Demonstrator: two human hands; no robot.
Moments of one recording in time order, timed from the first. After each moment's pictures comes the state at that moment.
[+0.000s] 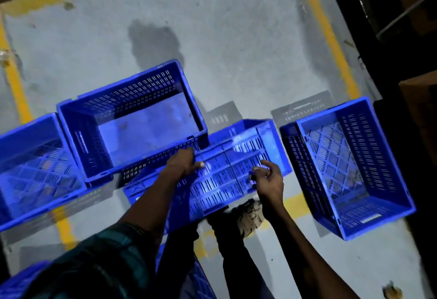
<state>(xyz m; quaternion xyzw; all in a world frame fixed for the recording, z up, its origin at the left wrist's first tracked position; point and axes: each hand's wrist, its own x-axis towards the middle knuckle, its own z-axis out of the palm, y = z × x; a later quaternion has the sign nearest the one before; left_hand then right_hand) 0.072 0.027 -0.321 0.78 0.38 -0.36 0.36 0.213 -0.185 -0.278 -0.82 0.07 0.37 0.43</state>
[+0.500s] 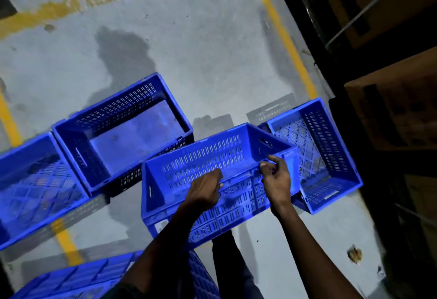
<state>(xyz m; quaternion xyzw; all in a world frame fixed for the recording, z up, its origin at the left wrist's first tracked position) 0.091 -0.072 -0.180 0.84 0.28 -0.23 0.41 0.233 -0.198 -0.138 -0.86 0.05 0.30 0.41</state>
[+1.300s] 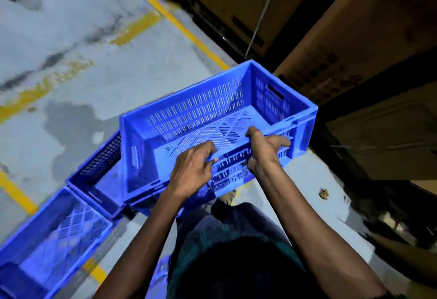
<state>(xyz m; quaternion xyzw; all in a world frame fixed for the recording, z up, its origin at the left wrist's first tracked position) 0.054 -0.045 0.152 0.91 0.10 0.05 0.40 0.181 -0.173 0.164 -0.69 0.39 0.17 0.59</state>
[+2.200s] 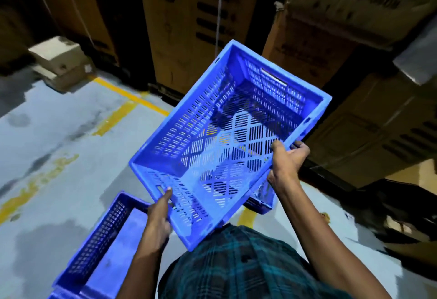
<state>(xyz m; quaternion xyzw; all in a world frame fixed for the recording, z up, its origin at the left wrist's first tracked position) 0.066 -0.026 0.125 0.34 0.52 0.02 0.78 0.193 -0.267 0.282 -0.61 0.27 -0.19 0.72</state>
